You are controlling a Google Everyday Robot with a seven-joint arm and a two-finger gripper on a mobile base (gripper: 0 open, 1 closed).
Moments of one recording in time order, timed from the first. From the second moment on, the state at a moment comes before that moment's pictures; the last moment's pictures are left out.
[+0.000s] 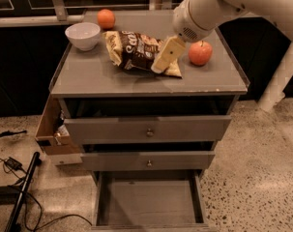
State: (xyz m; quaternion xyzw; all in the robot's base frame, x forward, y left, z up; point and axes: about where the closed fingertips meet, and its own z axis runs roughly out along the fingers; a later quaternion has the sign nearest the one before) arm 0.650 -0.077 0.959 -0.55 0.74 -0.01 0.39
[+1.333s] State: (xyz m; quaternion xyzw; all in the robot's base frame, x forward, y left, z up) arm 0.735 0.003 0.882 -0.54 0.73 0.11 0.41
